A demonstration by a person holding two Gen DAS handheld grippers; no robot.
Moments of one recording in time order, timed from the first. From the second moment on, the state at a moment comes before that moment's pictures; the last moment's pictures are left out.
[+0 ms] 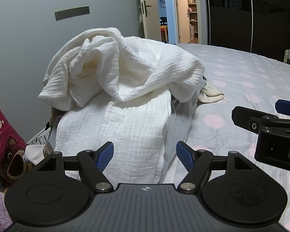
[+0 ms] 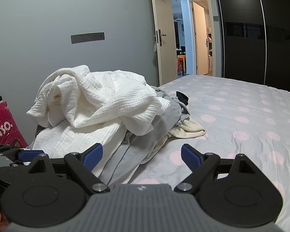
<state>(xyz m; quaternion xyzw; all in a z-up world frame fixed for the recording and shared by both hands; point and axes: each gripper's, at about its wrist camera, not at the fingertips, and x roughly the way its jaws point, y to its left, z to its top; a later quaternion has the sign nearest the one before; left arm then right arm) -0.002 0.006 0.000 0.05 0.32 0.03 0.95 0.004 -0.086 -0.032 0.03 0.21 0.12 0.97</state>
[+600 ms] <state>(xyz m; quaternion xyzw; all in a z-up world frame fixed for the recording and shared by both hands) 0.003 0.013 0.002 0.06 0.32 0.03 0.94 0.008 -0.083 -0.034 0.03 0.22 0.13 0.97</state>
